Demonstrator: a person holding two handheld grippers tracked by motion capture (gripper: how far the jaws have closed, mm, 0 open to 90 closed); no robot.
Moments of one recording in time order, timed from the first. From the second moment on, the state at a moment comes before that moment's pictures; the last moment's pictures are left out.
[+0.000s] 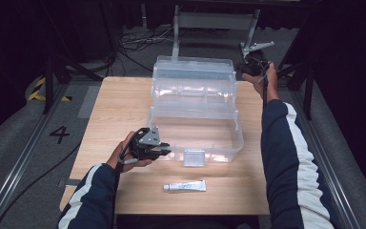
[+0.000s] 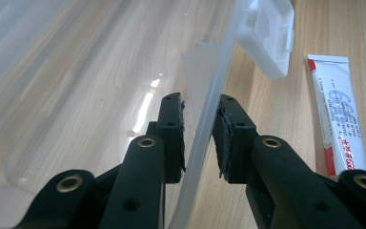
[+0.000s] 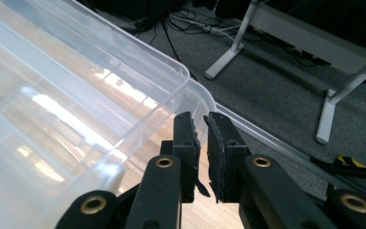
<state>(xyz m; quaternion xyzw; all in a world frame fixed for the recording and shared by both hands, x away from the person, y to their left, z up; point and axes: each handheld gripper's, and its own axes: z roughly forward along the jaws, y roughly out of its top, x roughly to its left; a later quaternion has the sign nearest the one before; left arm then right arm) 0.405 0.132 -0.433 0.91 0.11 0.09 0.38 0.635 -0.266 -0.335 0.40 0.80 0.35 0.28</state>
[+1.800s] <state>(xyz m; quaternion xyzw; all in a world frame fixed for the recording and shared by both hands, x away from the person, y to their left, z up) 0.403 0.129 -0.433 0.92 0.12 0.10 0.37 0.492 -0.297 -0.310 0.30 0.84 0.36 0.27</state>
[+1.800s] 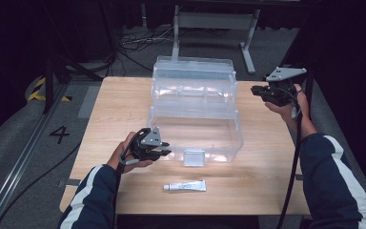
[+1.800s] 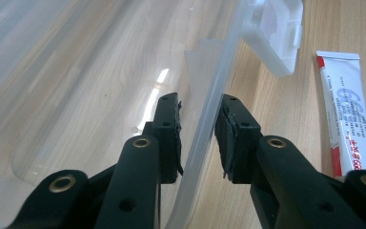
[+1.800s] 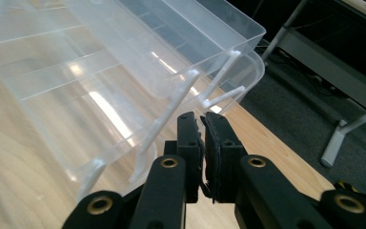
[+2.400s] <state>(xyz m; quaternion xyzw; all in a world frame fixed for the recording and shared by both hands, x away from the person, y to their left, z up) 0.401 0.126 -0.432 0.92 0.13 0.11 0.36 0.448 -0.307 -0.350 0.29 0.85 0.36 0.25</state>
